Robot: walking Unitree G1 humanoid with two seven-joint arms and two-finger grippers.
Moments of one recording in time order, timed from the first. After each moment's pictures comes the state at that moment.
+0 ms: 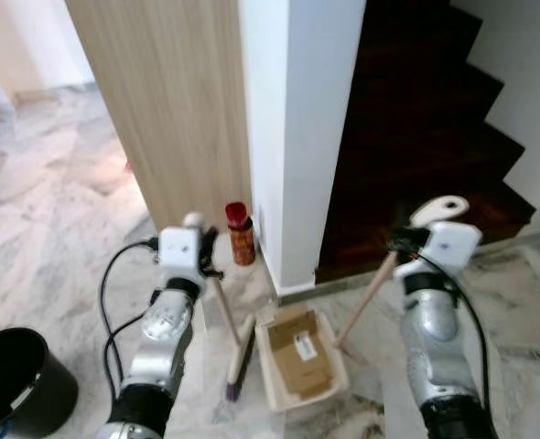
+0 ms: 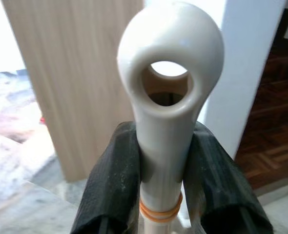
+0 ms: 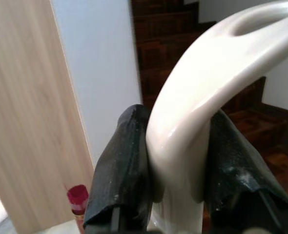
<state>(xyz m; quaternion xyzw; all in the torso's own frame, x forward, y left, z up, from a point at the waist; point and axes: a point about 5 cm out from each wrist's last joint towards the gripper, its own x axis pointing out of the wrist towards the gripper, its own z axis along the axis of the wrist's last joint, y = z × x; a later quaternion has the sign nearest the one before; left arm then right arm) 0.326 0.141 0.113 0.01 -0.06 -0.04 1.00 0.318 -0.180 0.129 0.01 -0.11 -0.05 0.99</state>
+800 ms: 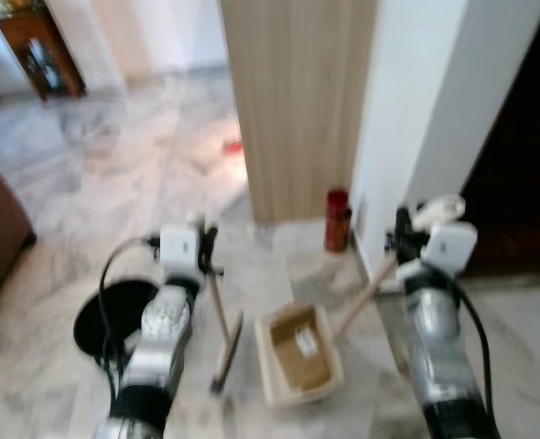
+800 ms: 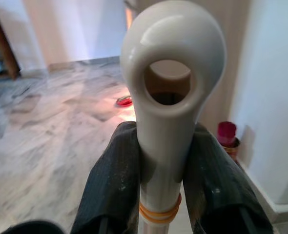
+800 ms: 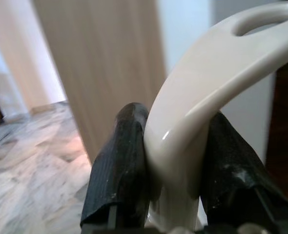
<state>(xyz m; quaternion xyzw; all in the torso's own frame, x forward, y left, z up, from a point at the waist) 0.327 0.133 0.115 0.01 -0.06 -0.06 1.00 0.316 -0.187 0.123 0.02 -0.10 -0.06 0.99</state>
